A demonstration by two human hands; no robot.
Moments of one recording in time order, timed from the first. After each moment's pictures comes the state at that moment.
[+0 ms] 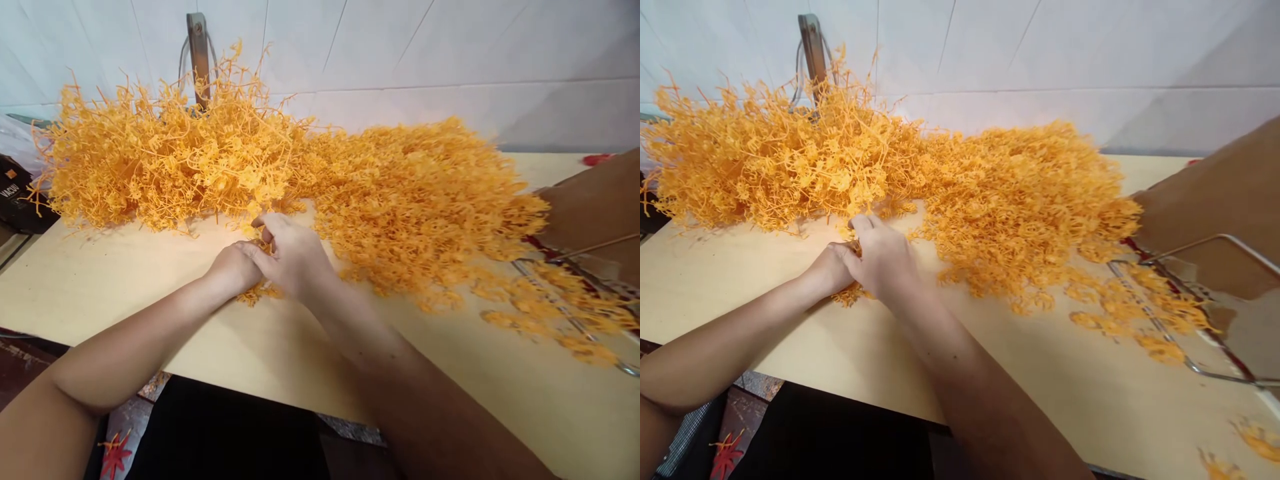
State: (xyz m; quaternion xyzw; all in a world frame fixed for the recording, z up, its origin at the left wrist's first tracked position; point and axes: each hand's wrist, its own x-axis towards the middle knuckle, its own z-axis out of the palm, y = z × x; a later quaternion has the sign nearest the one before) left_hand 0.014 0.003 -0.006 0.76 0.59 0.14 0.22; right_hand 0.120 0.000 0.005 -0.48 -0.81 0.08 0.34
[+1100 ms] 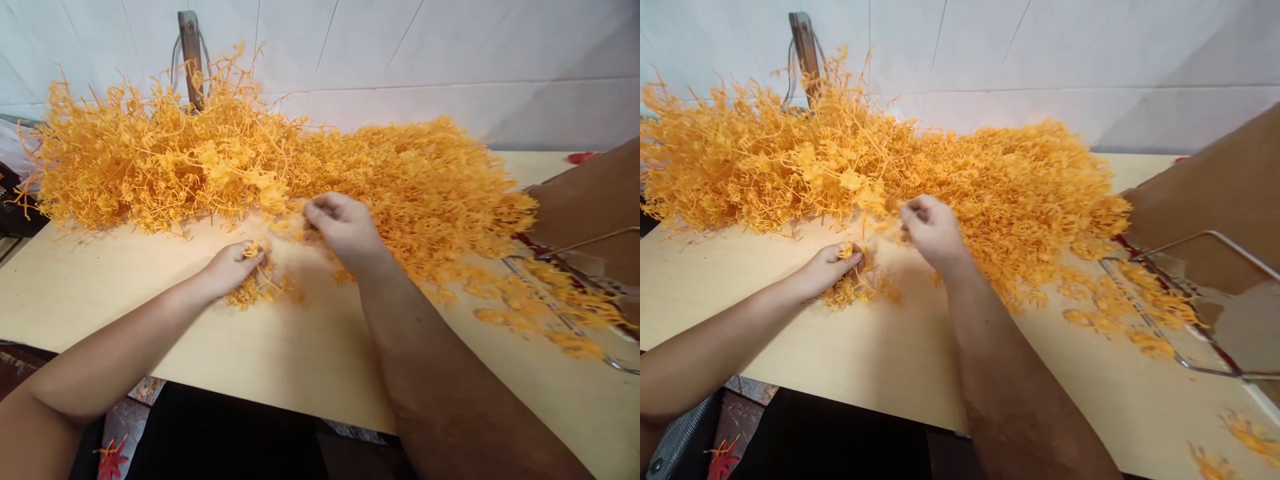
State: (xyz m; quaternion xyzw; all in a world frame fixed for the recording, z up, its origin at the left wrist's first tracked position) left_hand 0.003 0.002 -0.014 0.65 0.52 0.30 0.47; right_hand 0.180 0.040 0.005 -0.52 -0.57 0.39 0.50
